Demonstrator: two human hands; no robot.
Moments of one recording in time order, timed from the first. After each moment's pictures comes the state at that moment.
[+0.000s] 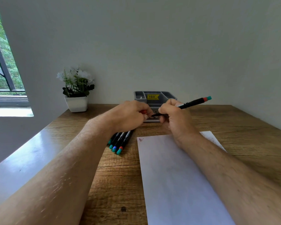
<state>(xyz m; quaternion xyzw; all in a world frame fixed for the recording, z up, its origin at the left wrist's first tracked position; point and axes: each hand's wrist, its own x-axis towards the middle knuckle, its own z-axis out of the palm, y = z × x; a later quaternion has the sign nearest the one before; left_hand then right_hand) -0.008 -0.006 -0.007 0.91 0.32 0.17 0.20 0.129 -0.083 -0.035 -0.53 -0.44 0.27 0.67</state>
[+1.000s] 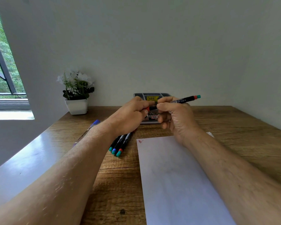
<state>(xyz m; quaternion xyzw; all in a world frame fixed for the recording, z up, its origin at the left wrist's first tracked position) 0.000 0.001 -0.017 0.90 0.26 0.26 0.24 0.136 -0.076 -0.029 -0.50 -0.40 0.31 0.71</state>
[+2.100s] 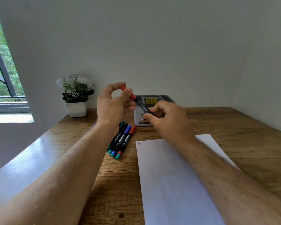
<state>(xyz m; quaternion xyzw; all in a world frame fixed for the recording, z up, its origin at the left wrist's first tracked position) -0.005 0.009 -0.016 0.53 0.27 0.60 0.53 0.134 -0.073 -0.045 -0.62 -0.60 -0.02 0.51</state>
